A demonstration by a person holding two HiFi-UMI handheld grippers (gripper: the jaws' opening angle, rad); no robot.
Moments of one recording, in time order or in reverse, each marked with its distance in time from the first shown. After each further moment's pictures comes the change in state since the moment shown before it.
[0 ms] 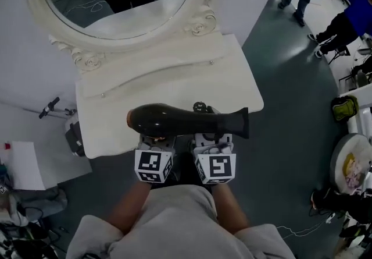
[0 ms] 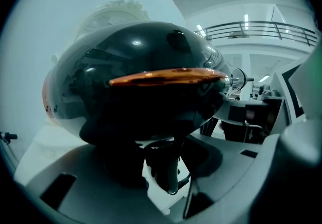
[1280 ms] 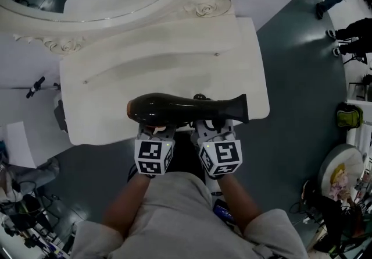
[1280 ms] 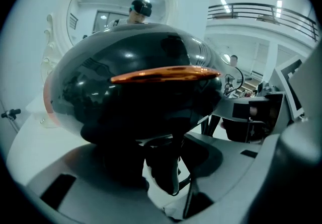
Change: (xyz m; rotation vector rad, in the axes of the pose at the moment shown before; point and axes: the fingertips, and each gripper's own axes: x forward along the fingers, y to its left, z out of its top) left arm 0.102 0.016 -0.091 -0.131 0.315 0.129; right arm 0.085 -0.068 -0.115 0.181 0.340 0.170
